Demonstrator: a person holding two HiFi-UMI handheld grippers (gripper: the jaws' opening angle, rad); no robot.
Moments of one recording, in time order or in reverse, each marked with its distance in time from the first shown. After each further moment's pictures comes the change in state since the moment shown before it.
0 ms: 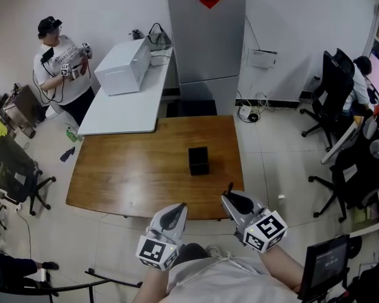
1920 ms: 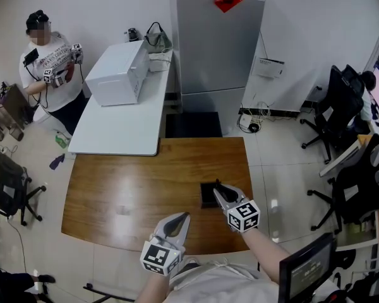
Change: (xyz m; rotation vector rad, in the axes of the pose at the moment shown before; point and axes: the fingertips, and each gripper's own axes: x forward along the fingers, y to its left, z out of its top) left arm 0.092 0.139 -0.022 -0.100 0.081 -0.043; right arm 0.219 -0.153 -0.114 0.014 0.187 -0.122
